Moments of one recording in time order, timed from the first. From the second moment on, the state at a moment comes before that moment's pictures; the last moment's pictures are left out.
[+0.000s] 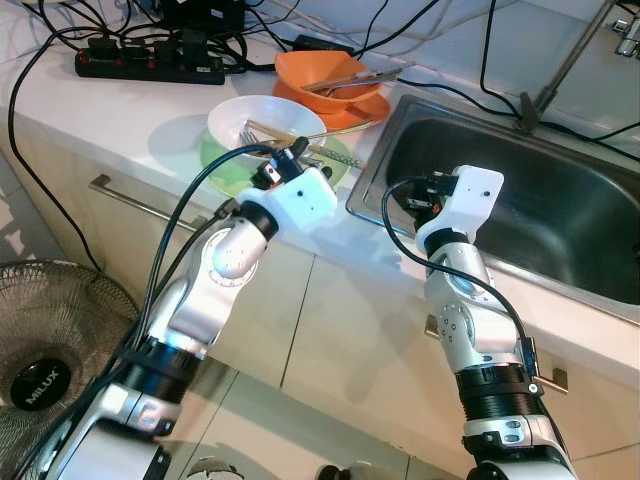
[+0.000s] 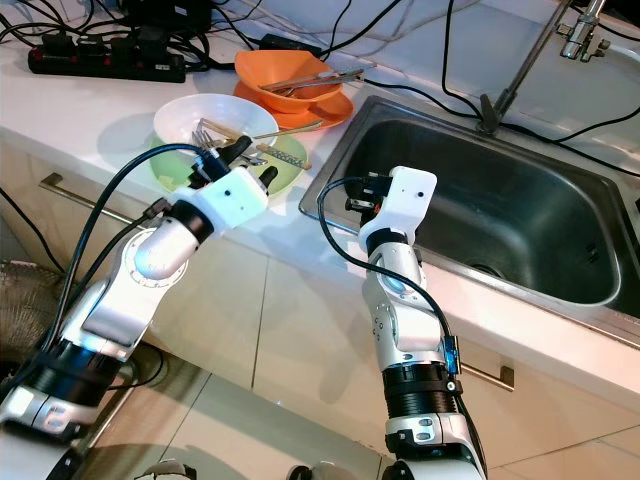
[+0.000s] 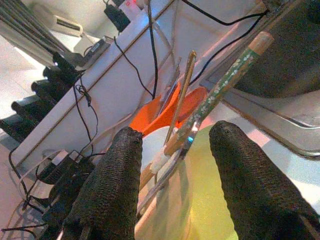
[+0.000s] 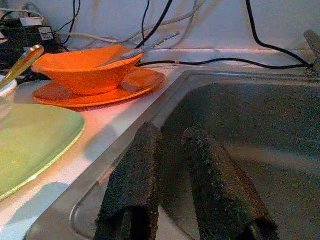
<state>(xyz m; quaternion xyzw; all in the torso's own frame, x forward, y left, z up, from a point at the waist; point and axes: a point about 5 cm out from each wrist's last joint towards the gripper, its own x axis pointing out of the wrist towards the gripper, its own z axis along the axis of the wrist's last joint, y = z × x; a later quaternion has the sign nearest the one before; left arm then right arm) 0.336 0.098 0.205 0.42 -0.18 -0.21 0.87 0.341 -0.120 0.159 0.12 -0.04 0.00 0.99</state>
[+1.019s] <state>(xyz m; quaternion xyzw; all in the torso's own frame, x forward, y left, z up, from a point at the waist) 0.341 0.096 0.211 0.42 -0.19 -0.21 0.86 0.339 -0.119 0.158 0.12 -0.04 -0.01 0.99</state>
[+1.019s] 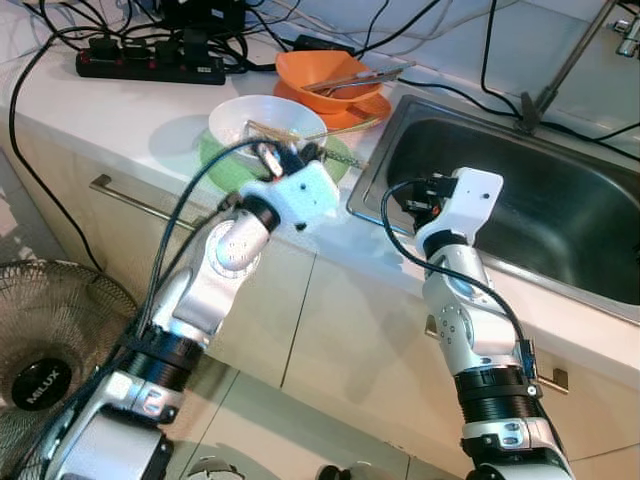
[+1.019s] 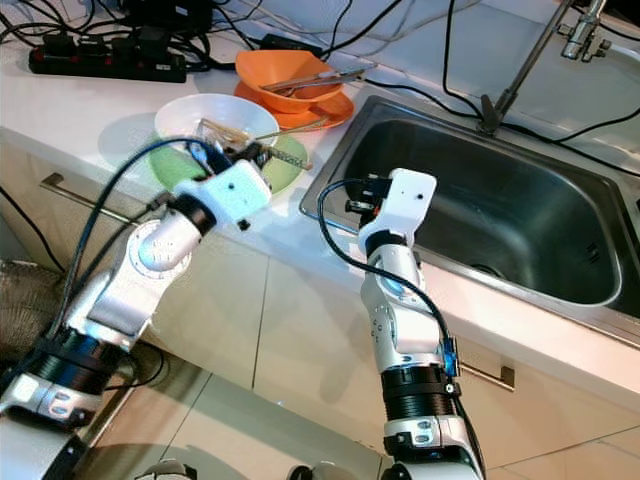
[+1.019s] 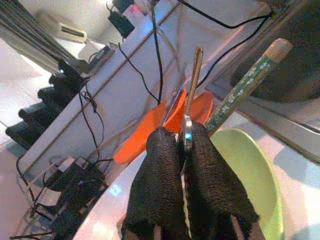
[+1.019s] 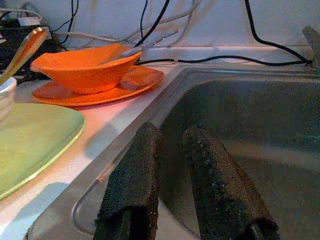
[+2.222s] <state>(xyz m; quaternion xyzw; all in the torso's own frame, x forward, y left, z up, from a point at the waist) 0.327 0.114 0.259 0.43 -0.14 -0.26 0.85 0.339 -0.115 0.156 0.12 -0.03 0.01 0.99</state>
